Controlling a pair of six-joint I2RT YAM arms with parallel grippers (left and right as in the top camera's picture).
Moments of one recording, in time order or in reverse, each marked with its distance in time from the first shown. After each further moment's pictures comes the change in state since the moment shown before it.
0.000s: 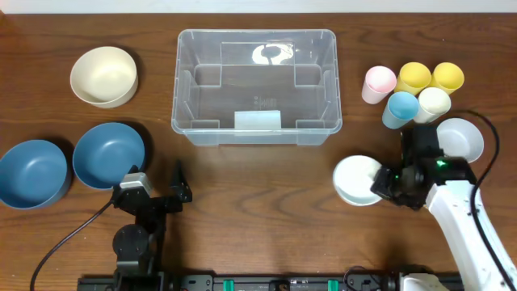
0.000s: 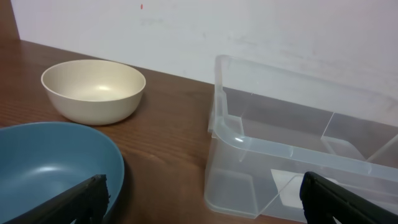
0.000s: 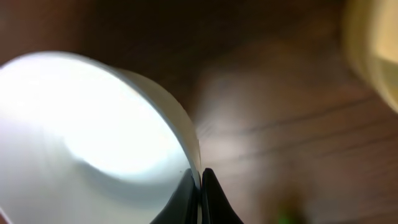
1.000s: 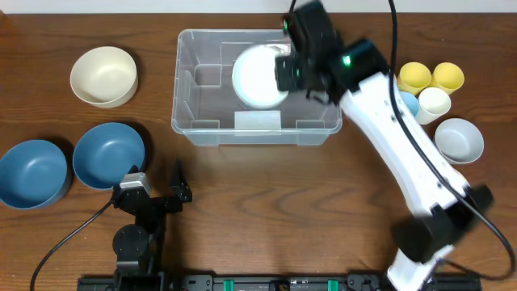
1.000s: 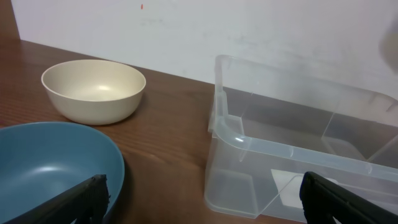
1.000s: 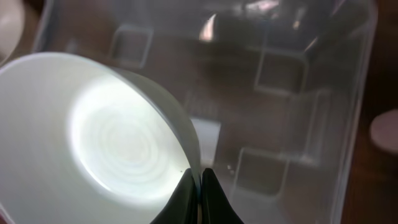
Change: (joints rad) left arm 0.001 0.000 0.000 0.000 0.000 0.000; right arm 0.475 0.679 1.211 -0.093 0.129 -0.114
